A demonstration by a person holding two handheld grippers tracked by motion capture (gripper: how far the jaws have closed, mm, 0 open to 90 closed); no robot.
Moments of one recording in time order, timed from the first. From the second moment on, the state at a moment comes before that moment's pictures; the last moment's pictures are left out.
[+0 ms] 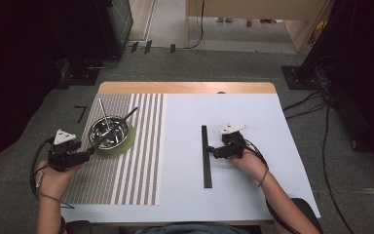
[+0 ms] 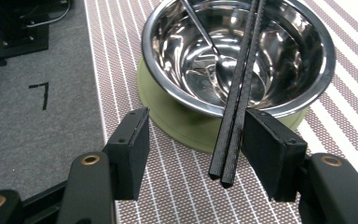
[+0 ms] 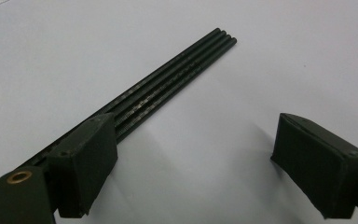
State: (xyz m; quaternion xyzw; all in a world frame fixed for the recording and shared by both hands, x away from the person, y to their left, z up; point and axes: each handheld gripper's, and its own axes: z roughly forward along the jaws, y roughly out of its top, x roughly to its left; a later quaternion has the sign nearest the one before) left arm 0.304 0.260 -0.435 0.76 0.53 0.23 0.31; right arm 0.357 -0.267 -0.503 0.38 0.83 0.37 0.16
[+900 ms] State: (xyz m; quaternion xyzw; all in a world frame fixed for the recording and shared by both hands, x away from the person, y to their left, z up) left arm 0.326 0.280 -0.441 0.72 0.56 0.26 0.32; right arm 0.357 -0.267 -0.503 0.38 0.83 0.37 0.16
